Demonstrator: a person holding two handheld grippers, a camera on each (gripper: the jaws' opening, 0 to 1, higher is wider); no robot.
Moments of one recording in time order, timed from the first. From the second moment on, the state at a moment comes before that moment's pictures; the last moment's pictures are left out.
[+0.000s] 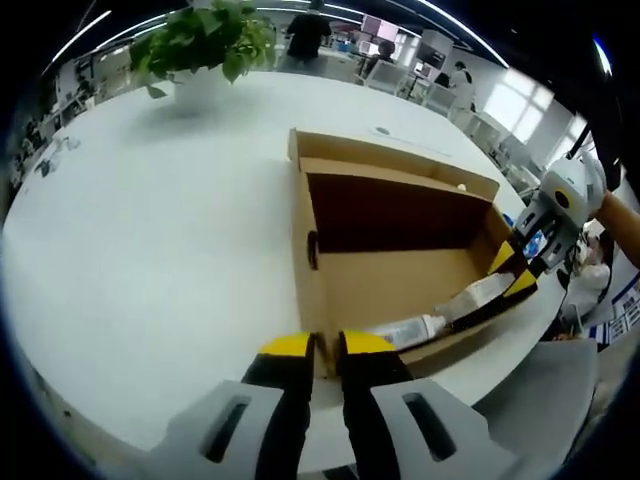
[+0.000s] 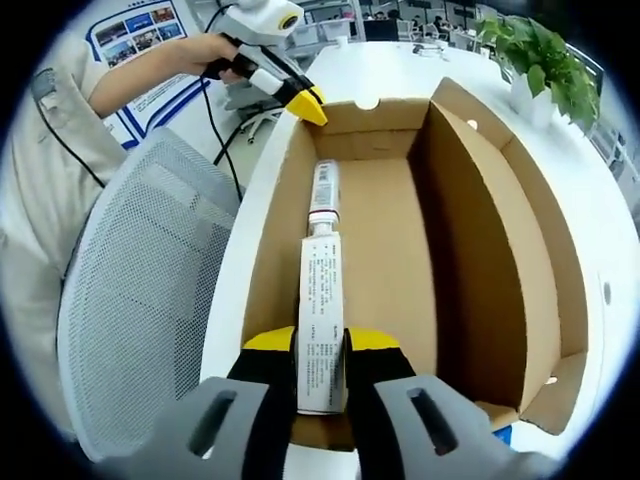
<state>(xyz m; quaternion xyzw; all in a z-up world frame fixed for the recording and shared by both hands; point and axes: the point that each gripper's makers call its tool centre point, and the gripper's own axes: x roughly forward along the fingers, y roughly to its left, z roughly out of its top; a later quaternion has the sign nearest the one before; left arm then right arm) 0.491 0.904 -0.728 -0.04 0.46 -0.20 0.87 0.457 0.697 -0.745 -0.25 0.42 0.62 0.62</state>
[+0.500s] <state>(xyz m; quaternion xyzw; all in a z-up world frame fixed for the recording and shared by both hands) 0.491 0.905 -0.728 -0.05 0.46 -0.18 0.87 0.471 0.696 -0.717 -0.24 0.39 0.60 0.65</state>
